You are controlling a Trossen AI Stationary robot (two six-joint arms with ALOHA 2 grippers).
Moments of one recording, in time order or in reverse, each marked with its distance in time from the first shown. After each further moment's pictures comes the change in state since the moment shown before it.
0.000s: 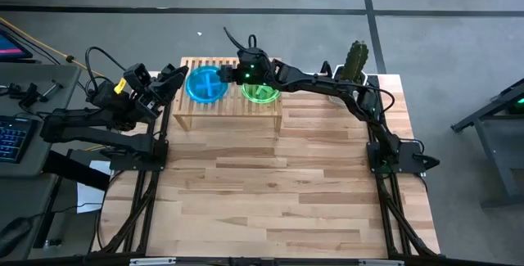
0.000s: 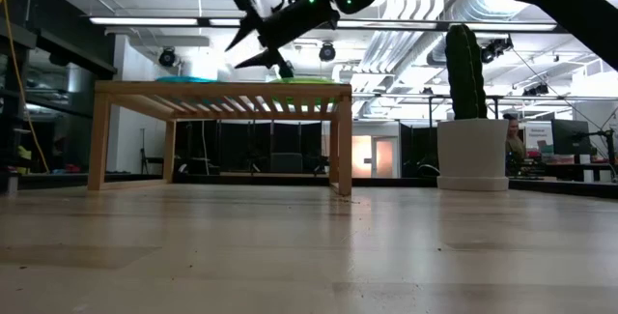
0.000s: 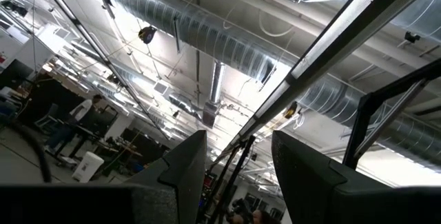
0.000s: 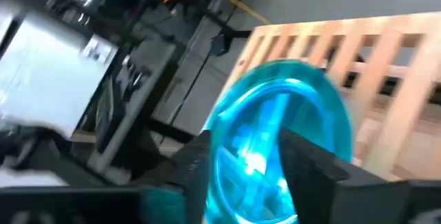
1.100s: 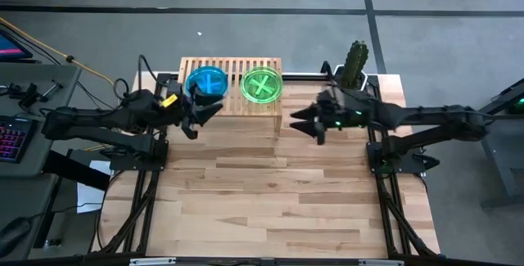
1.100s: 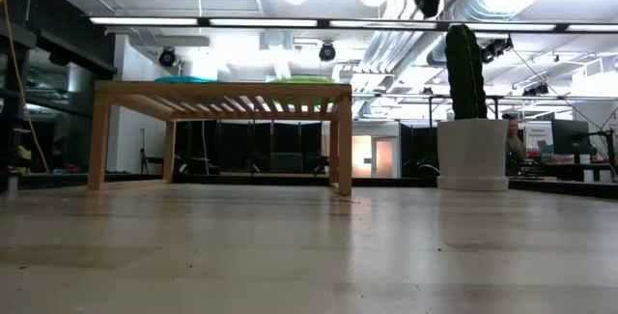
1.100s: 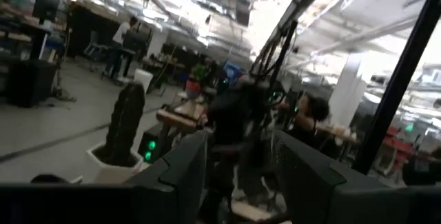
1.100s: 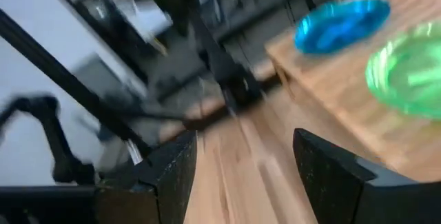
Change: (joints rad) left arm -0.014 0.076 -0.060 -0.288 0.048 0.137; right arm 0.246 -1.124 -1.140 0.126 -0.090 -0.389
